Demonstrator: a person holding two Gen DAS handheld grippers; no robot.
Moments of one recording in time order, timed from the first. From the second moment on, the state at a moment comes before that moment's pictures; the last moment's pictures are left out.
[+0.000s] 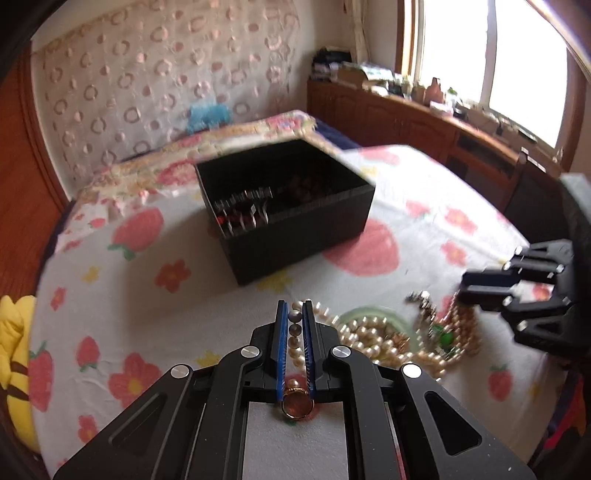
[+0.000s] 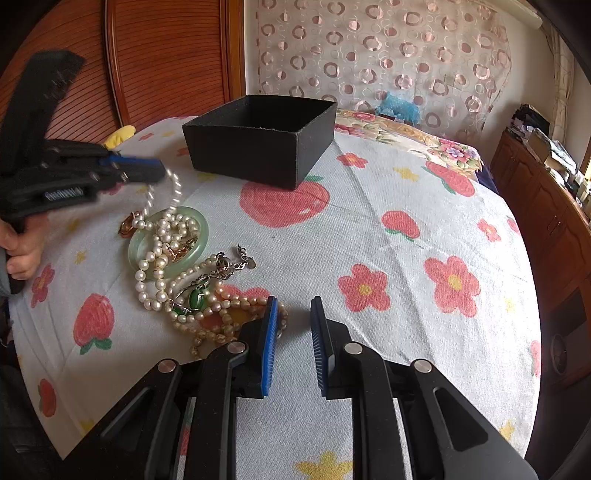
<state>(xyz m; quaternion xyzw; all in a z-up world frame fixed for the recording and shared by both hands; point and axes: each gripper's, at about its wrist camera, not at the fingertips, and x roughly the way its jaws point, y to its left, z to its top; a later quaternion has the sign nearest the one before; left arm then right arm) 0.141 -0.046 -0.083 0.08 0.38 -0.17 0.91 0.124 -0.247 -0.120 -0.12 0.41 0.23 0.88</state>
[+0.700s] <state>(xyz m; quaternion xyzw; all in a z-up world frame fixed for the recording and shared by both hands) 0.100 -0.039 0.008 0.04 0.27 -0.18 0.95 0.111 -0.242 -0.054 -0.12 0.34 0.25 0.90</state>
